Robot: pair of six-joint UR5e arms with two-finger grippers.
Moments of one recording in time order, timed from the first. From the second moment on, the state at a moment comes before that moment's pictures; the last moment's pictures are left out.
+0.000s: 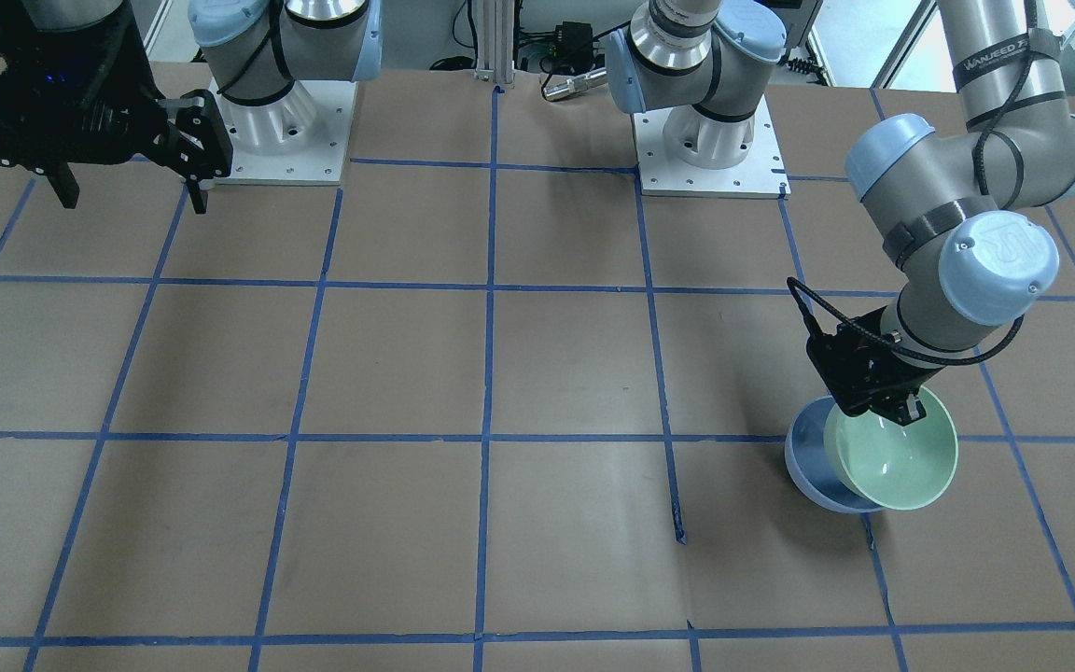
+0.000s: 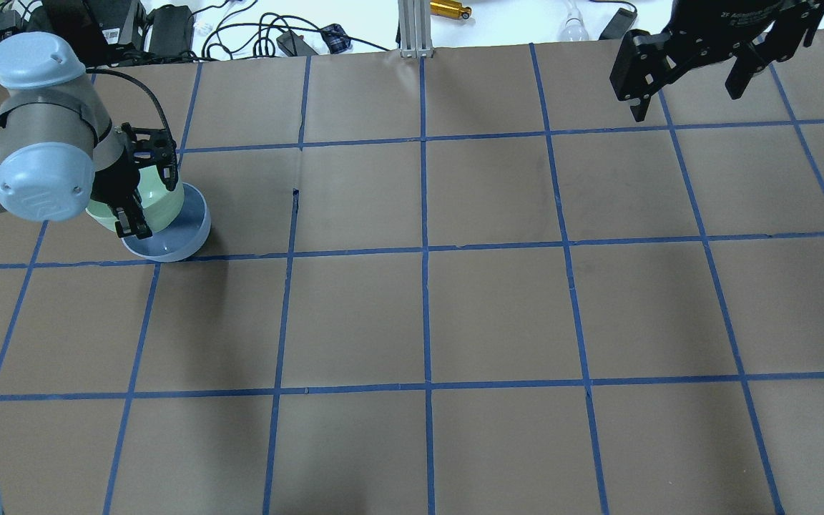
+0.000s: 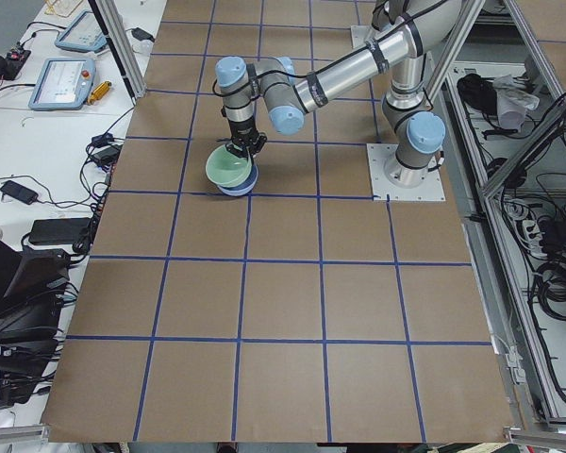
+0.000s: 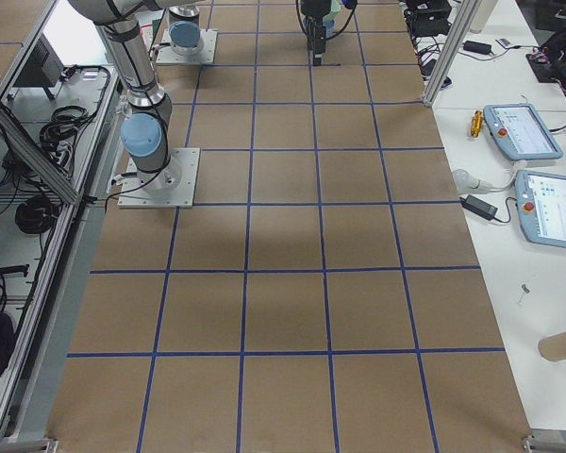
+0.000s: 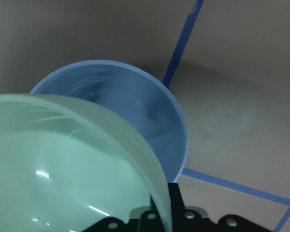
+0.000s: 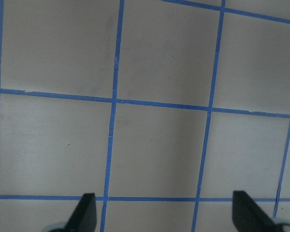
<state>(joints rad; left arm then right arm) -1.31 -1.83 -1.80 -1.14 1.75 1.47 1.60 -1.53 1.37 -1.45 -1.74 -0.09</state>
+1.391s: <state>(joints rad) -1.44 -1.71 -1.67 -1.33 1.73 0.79 1.60 -1.53 1.37 -1.45 -1.74 -0.09</state>
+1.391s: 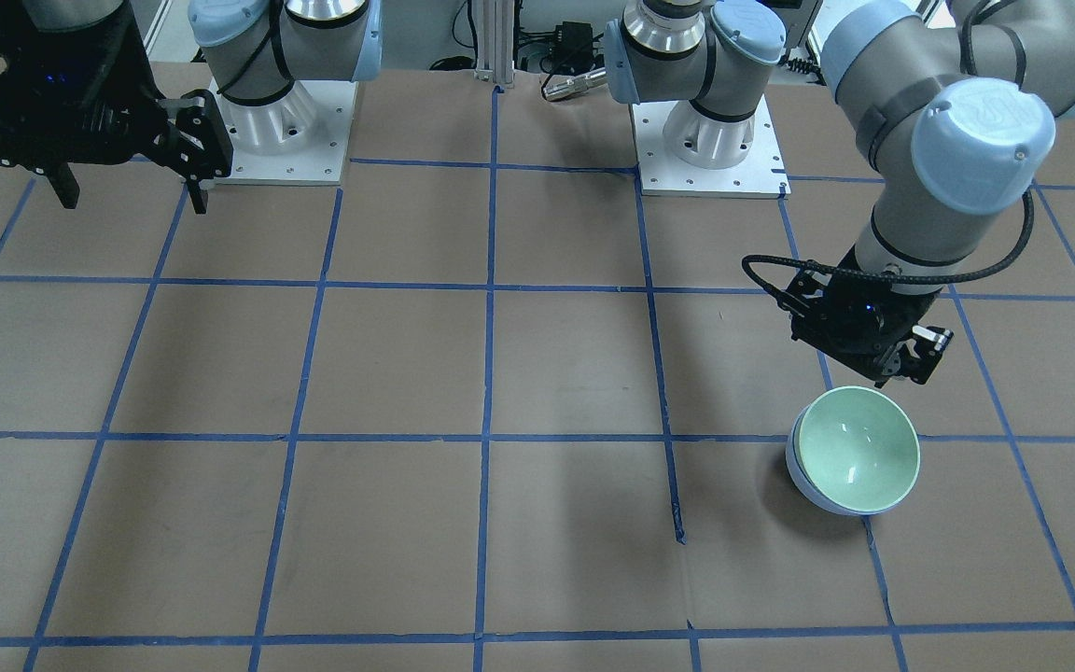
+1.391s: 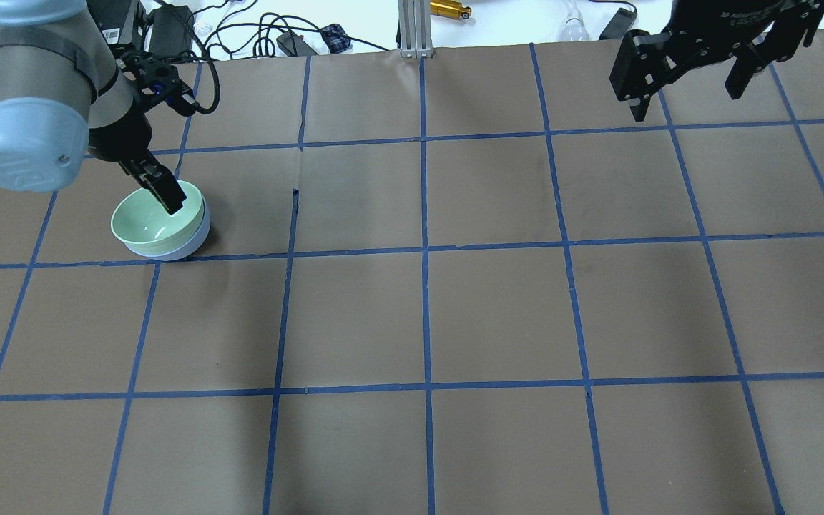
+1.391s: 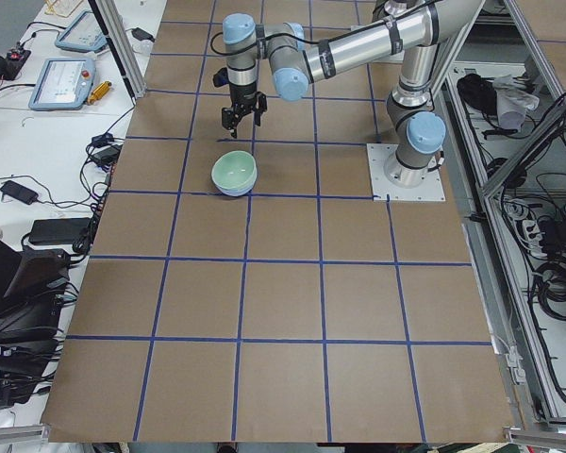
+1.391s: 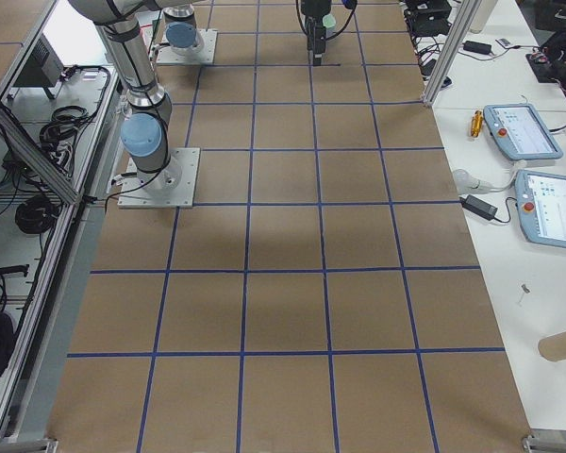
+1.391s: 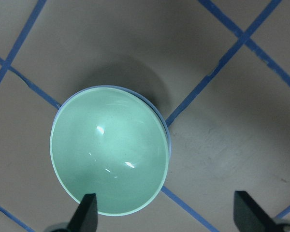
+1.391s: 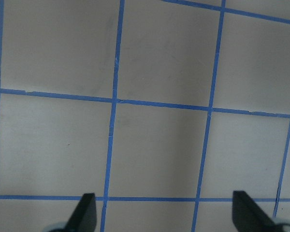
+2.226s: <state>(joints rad) -1.53 -1.58 -1.60 -1.53 1.60 0.13 1.60 -1.53 1.37 -1.45 -1.74 -0.09</state>
